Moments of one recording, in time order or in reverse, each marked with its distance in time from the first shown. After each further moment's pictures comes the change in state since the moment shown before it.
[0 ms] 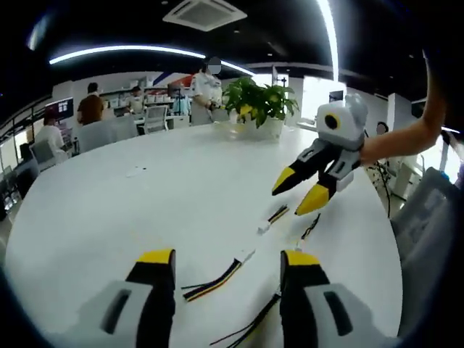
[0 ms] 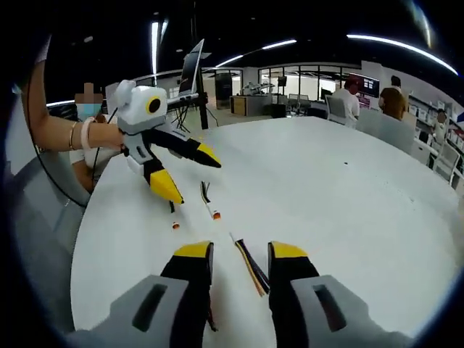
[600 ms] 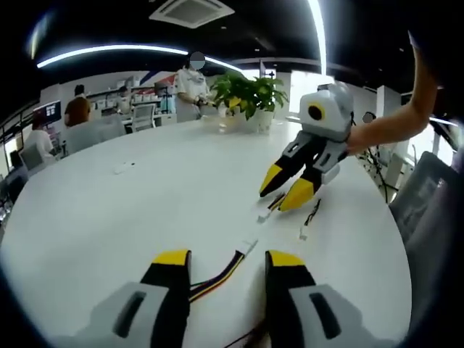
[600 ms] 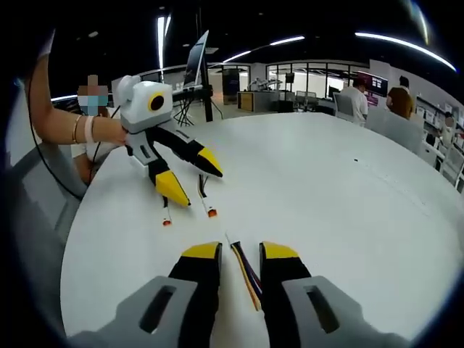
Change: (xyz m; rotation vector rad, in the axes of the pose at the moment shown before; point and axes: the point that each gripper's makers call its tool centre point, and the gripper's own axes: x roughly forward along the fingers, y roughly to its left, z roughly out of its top) left arm 0.015 0.004 -0.017 0.034 0.024 -0.061; right arm 0.022 -0.003 -0.006 -0.016 0.019 0.048
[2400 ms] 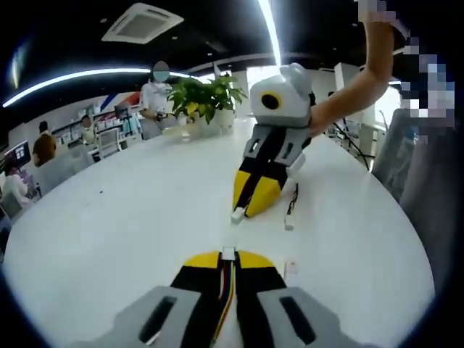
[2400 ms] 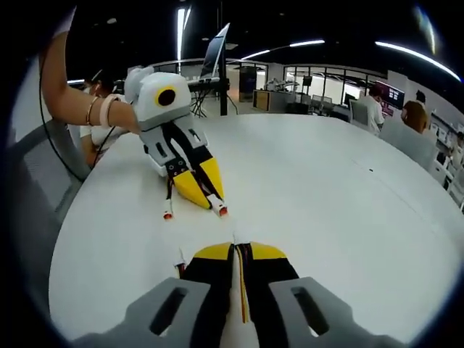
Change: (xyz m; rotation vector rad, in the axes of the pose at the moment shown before) left arm 0.012 -0.030 0.007 0.240 -0.051 -0.164; right arm 0.016 0.005 -0.003 -0.104 0.015 0.052
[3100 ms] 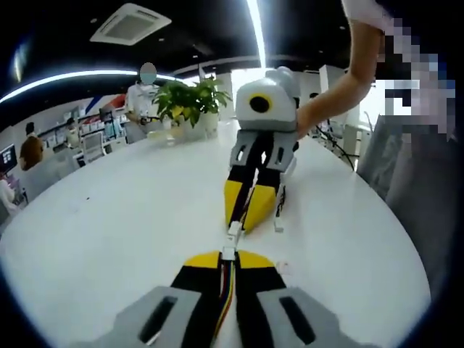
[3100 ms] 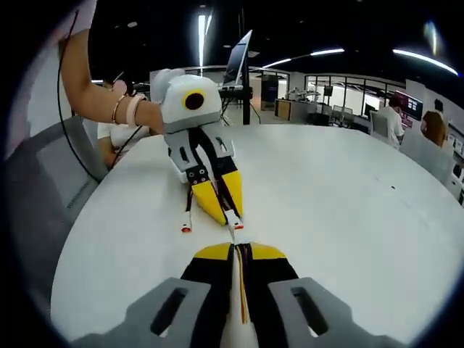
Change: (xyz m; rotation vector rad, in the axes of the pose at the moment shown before) left arm 0.001 -0.007 0.003 0.008 -0.019 -0.112; right arm 0.008 0.019 0.013 -0.045 -0.053 0.122
